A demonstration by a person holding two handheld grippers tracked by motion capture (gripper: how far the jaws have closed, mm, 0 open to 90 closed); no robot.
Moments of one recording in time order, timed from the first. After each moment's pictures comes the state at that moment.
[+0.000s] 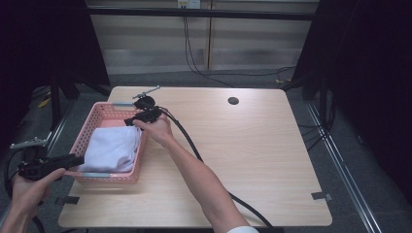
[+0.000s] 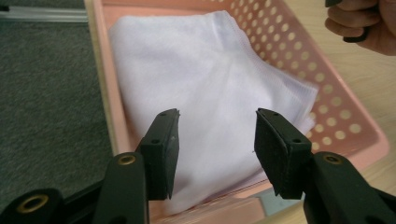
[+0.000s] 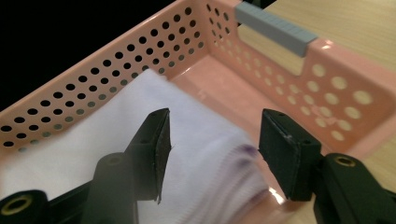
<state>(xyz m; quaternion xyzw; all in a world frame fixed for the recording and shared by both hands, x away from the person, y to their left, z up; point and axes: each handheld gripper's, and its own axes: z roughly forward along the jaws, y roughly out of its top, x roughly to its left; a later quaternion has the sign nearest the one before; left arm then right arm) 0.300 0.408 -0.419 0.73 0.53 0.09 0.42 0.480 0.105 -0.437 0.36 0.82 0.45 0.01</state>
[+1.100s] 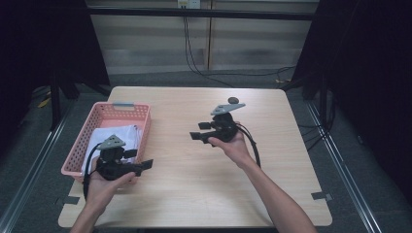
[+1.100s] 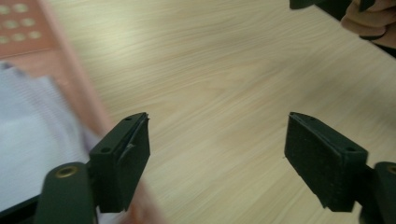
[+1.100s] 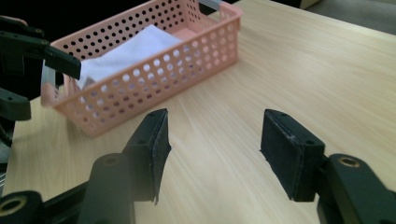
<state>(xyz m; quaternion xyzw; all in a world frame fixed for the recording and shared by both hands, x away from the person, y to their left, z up) 0.289 0.216 -0.413 0.79 0.40 0.08 0.45 0.375 -0.124 -0.415 0.32 0.80 0.50 0.06</state>
